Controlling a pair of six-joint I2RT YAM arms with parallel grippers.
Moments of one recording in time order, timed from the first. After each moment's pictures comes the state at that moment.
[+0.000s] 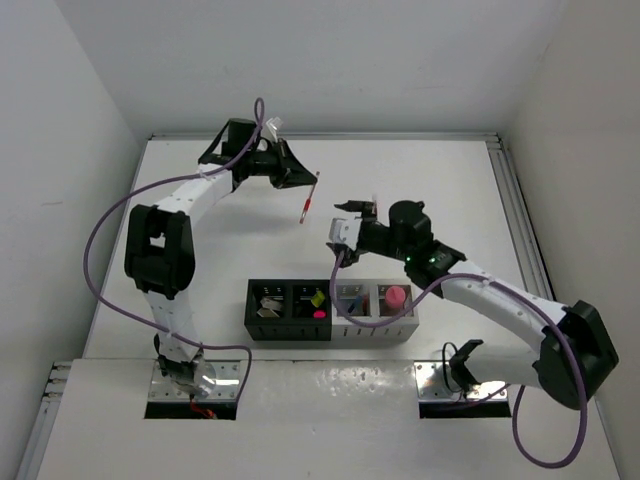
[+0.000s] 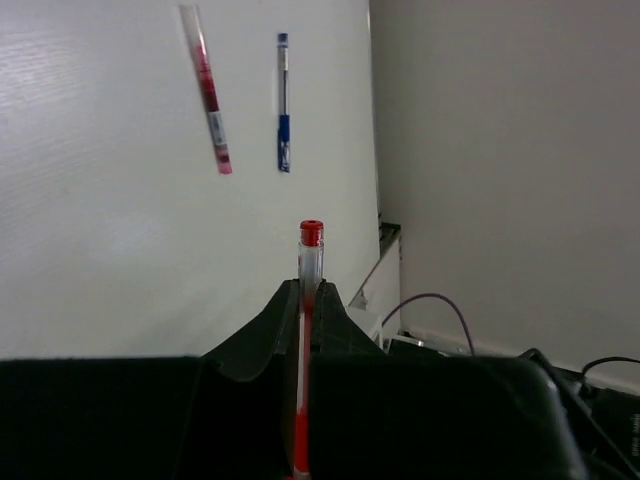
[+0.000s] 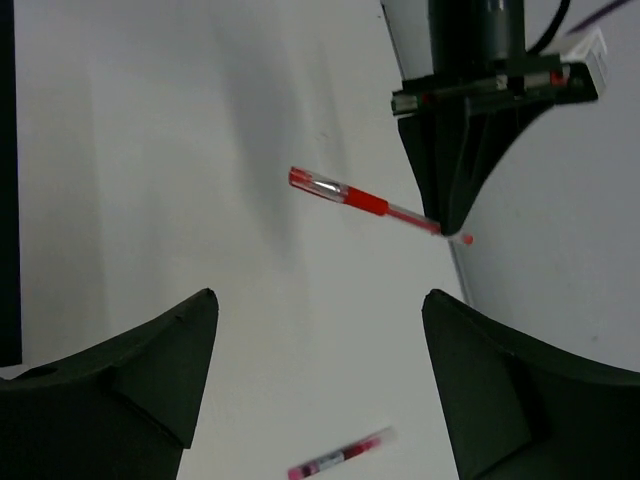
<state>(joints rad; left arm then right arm) -0.24 1.92 1.54 -0.21 0.83 -0.79 0.64 1.21 0.76 0.18 -0.42 -0.78</state>
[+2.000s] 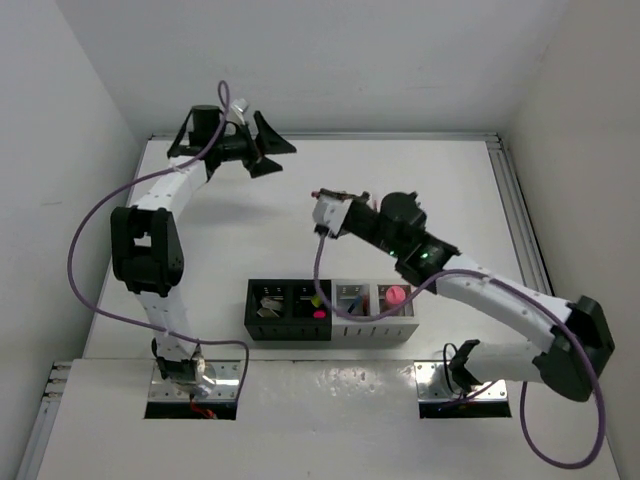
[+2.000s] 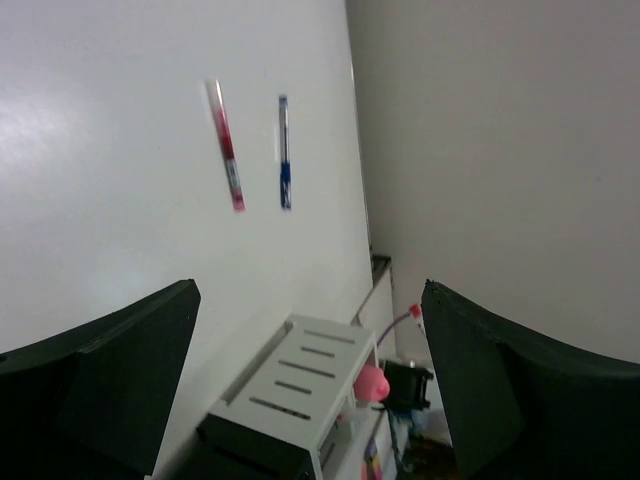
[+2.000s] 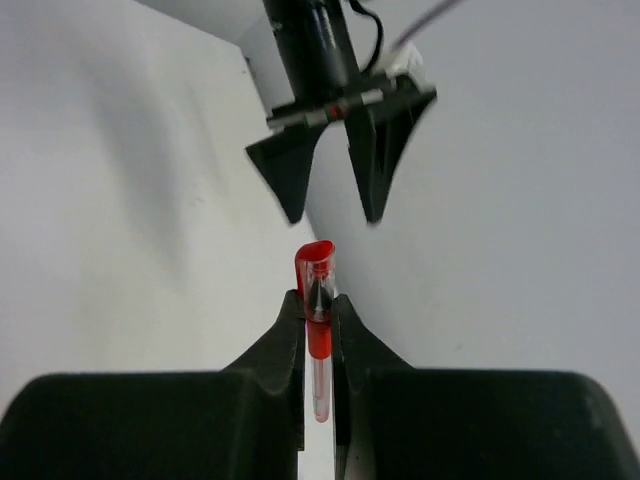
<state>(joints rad) -0.12 1.90 1.58 -0.22 0.91 -0.78 0.83 1.28 0.84 0.42 -0.09 -0.91</state>
